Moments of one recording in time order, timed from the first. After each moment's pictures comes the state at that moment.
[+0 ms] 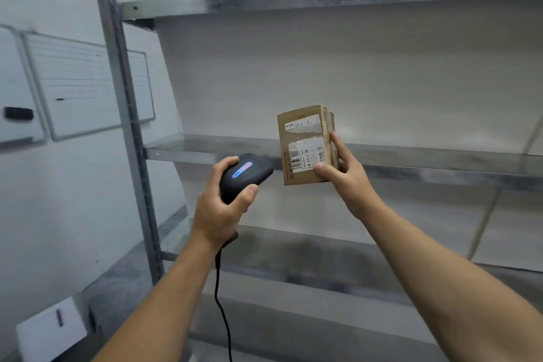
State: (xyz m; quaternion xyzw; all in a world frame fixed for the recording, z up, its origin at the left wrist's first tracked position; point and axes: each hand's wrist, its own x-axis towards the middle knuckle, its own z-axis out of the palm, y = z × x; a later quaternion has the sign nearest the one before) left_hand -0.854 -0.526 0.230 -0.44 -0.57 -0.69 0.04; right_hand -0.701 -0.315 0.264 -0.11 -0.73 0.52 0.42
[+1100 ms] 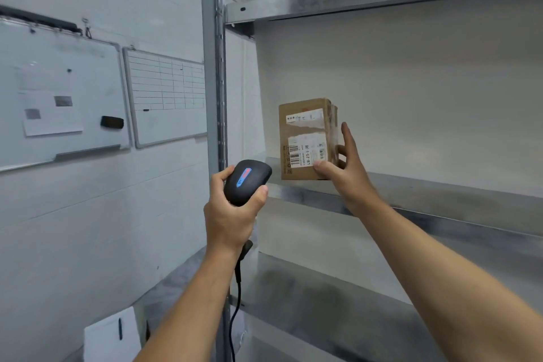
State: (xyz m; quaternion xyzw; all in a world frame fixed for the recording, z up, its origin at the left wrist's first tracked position) left_hand -1.092 -0.545 0.245 -0.23 -0.61 -0.74 0.13; right_hand -1.021 -0.333 0.299 -0.03 -0.76 0.51 0.40
